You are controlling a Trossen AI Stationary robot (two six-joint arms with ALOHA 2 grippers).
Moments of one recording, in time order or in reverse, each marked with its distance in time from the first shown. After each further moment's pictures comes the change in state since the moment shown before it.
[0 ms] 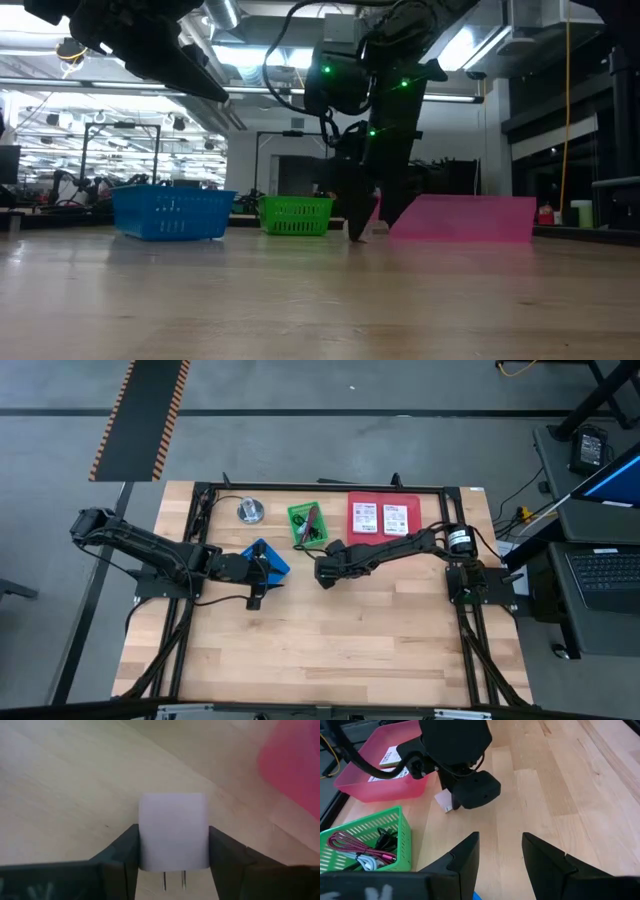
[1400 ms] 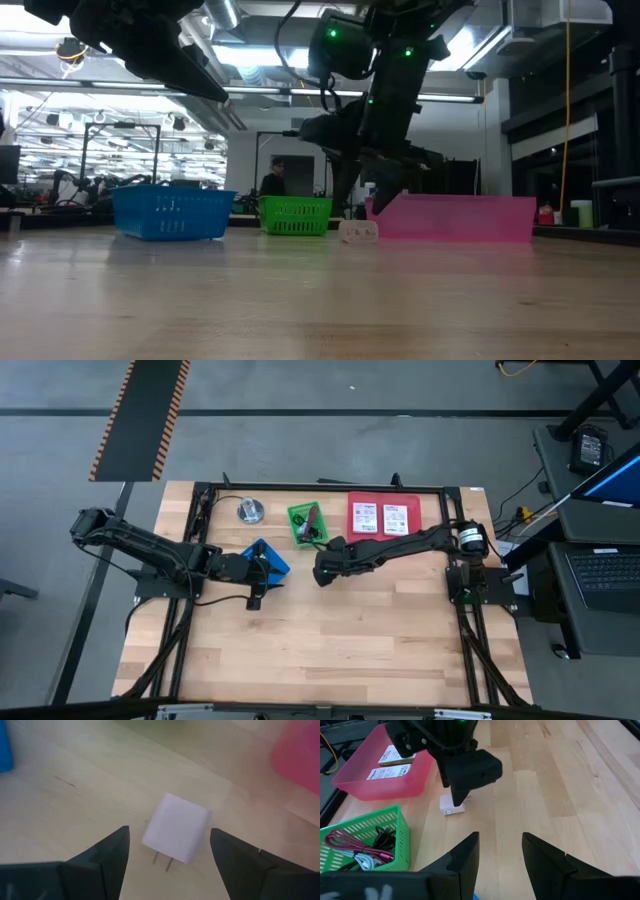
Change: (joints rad) left arm 0.000 0.000 0.000 0.001 0.004 -0.018; right arm 0.000 -0.090 0.001 0.030 -0.085 0.080
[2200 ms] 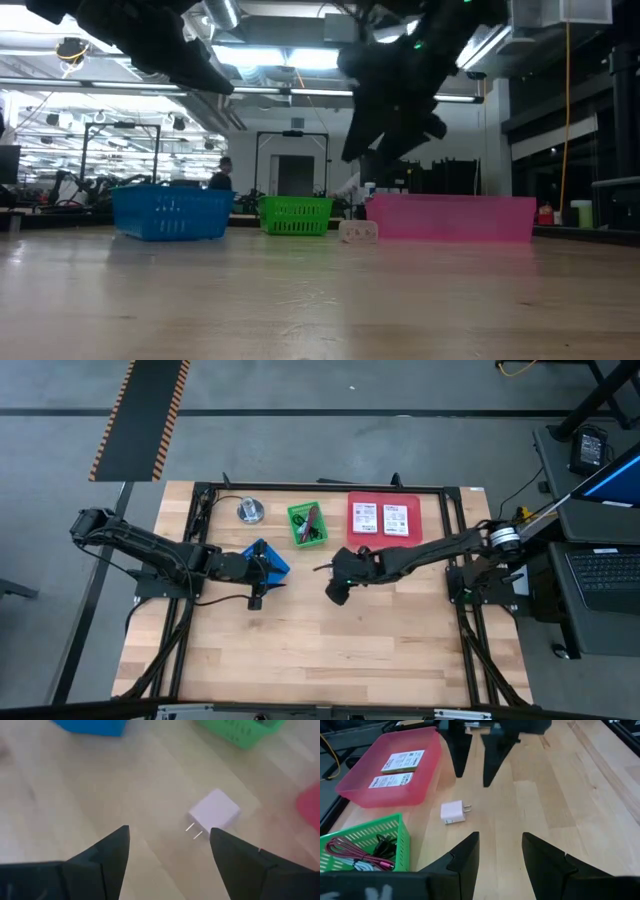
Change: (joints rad) left arm 0.000 0.000 0.000 0.045 -0.004 -0.002; right arm 0.109 -0.255 -0.215 0.222 -0.001 -0.371
